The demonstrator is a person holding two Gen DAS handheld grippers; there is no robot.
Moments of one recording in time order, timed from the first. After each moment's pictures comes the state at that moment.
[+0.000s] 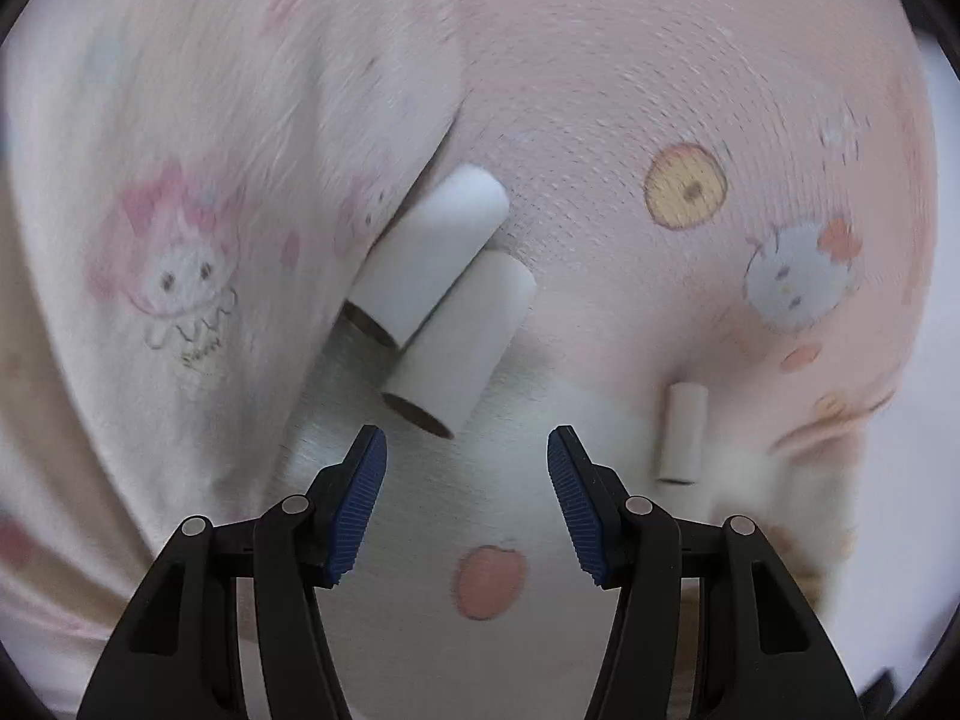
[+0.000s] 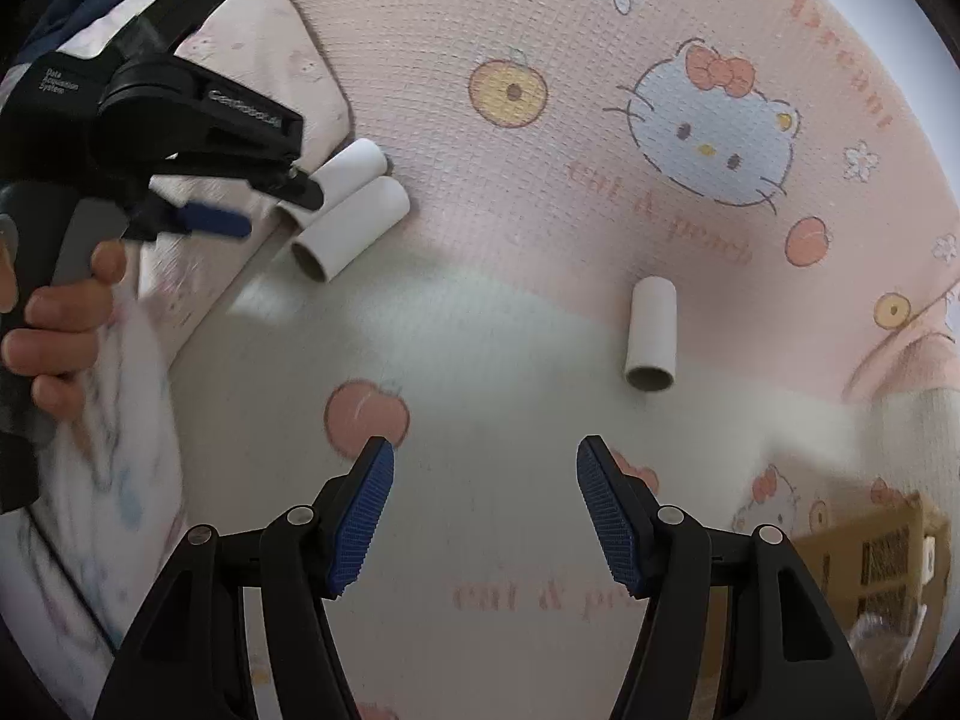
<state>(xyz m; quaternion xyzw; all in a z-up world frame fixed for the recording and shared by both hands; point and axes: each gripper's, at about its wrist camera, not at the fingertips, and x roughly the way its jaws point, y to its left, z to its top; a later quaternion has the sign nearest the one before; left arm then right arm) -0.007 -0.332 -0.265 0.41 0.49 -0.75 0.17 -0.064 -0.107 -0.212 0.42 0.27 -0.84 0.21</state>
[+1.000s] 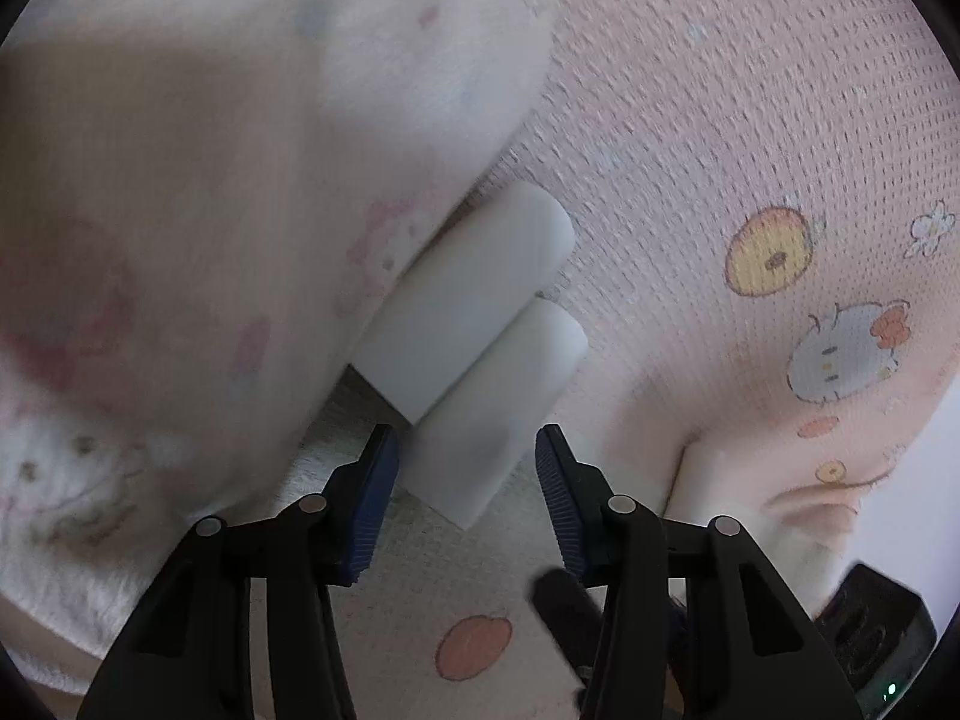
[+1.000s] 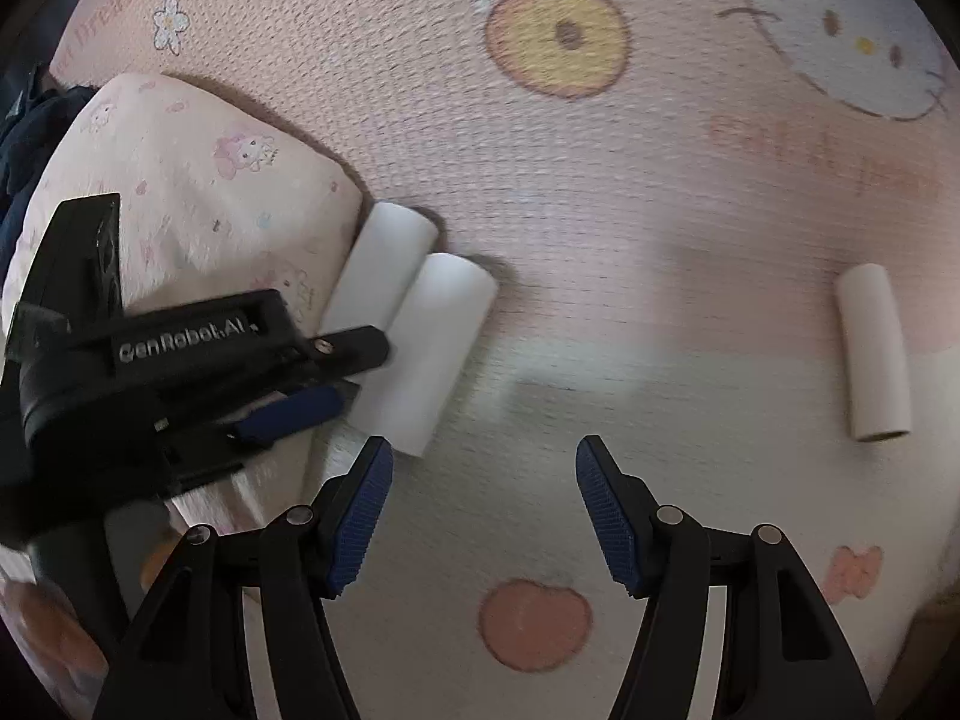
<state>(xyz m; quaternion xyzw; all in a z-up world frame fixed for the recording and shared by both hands) -0.048 -0.355 -0.299 0.43 0.52 -0.71 0.19 -0.179 -0.182 -0.253 0.54 0.05 -0.78 0.30</state>
